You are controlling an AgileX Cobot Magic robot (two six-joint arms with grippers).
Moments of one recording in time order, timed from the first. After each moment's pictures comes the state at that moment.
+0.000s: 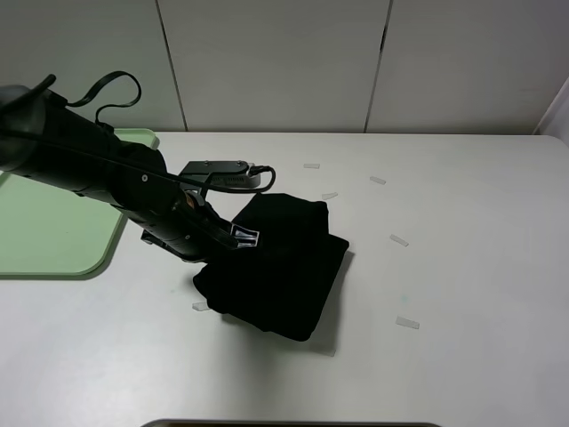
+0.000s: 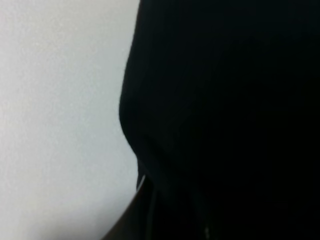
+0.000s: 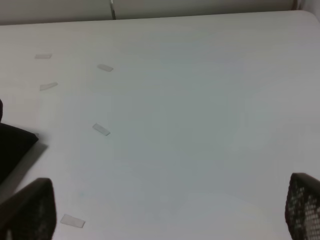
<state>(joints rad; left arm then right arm) -0.62 1.87 -0.84 -0.21 0.09 -0.19 0.01 -0.01 -0.49 0.00 1.03 0.03</state>
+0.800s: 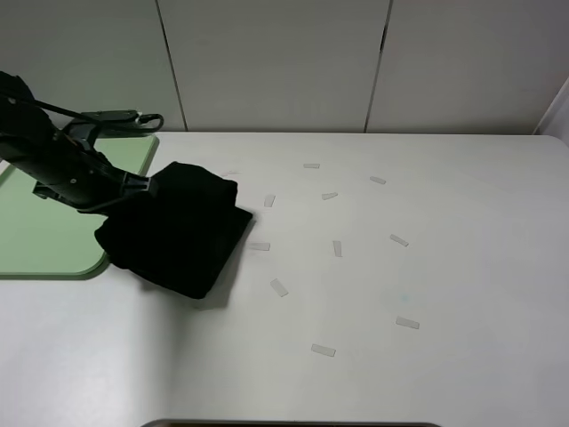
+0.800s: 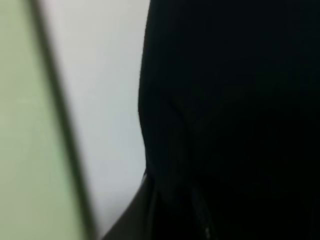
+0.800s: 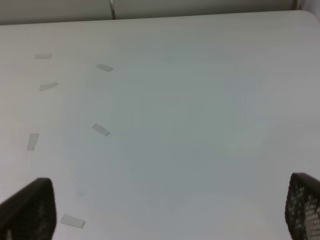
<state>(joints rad) -0.14 1.71 -0.84 -0.20 0.28 0.12 0.01 -0.01 -0.49 0.00 1.03 0.03</state>
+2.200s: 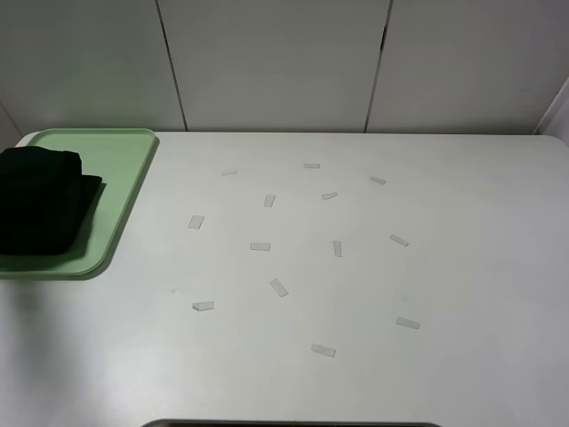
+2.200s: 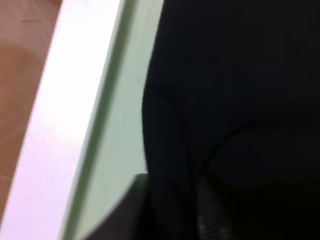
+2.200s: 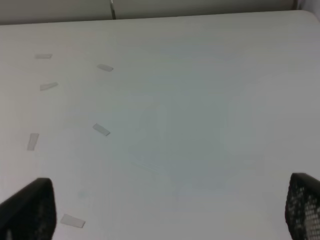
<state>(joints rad) 0.47 1.81 -0.96 -0.16 0.17 0.34 0.01 -0.01 -0.49 0.00 1.03 0.03</state>
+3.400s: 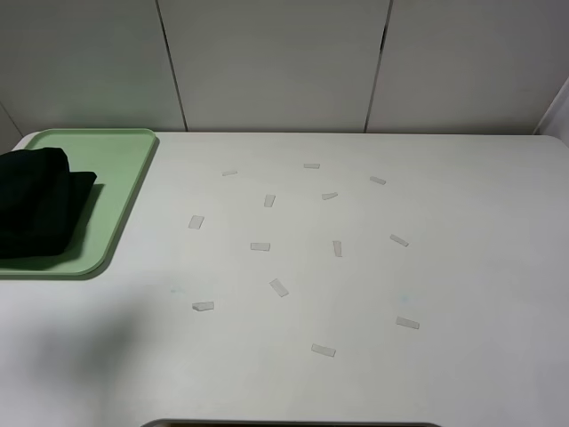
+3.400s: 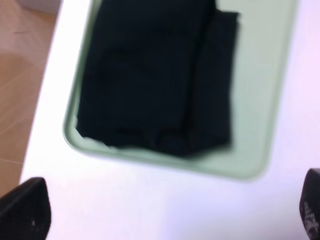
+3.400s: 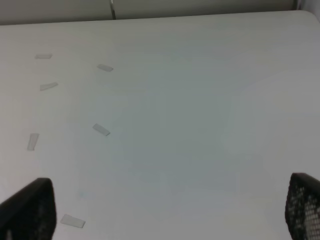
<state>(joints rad) 0.37 1.17 -1.15 -0.06 1.01 0.18 0.01 -0.01 -0.49 0.00 1.03 0.03</state>
